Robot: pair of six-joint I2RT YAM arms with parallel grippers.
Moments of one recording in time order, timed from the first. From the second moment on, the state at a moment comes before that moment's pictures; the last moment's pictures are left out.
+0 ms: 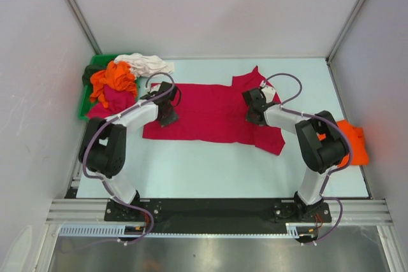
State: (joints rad) left arm -0.37 1.74 1.13 -0.54 -0.26 -0.80; right arm 0.47 1.80 1.08 -0.25 0.40 0.75
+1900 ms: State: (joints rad) left arm -0.34 1.84 1.53 -0.62 -0.26 -0.67; right arm 0.24 2.26 2.06 -0.43 0.31 0.60
